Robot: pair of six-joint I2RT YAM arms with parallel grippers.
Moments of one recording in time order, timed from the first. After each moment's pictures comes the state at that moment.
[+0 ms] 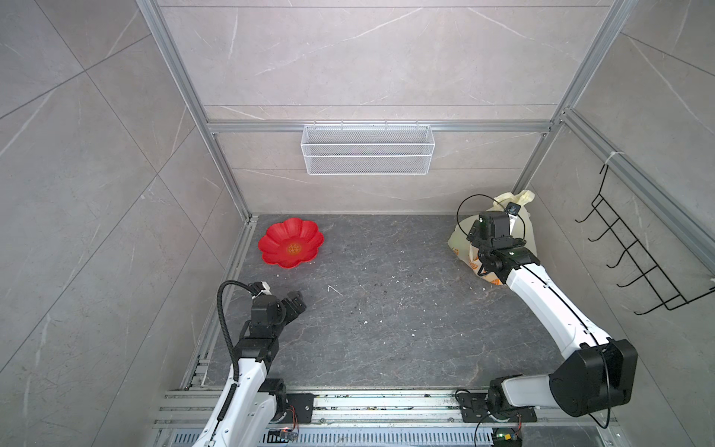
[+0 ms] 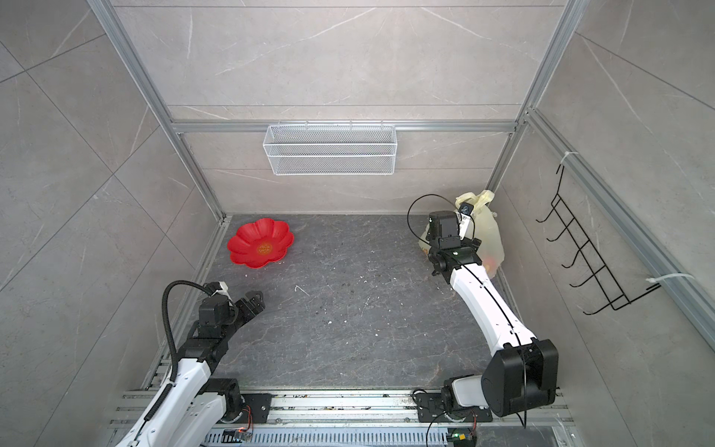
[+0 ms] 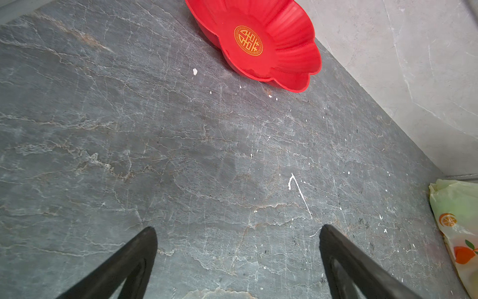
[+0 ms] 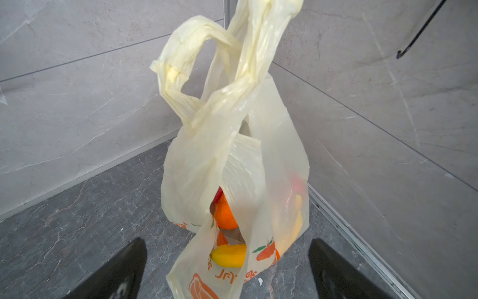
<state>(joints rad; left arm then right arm) -0.05 0.72 0.36 -0.26 -0.01 -0.62 0.18 1.39 1.23 -0.43 0.69 0.40</state>
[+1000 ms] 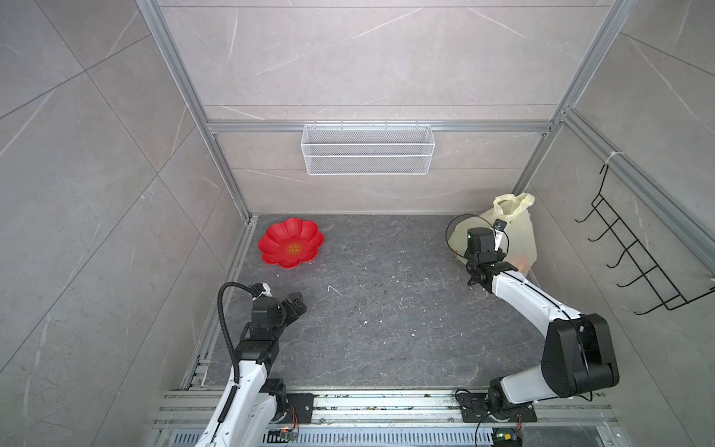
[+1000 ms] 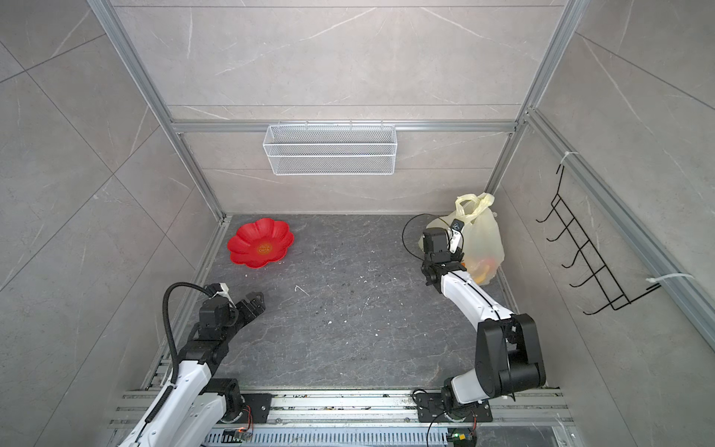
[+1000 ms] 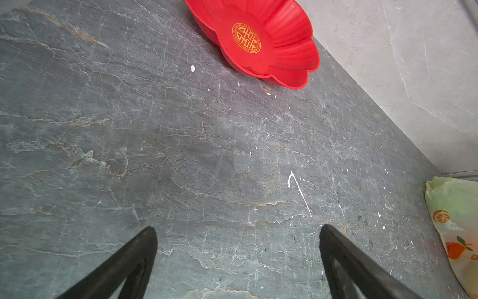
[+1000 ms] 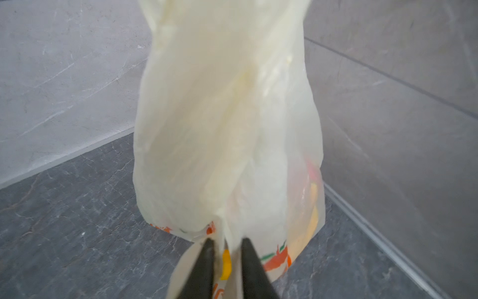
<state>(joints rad) -0.05 0.70 0.34 -0.25 0.00 -0.62 0.17 1.49 0.99 -0.10 0.70 0.39</state>
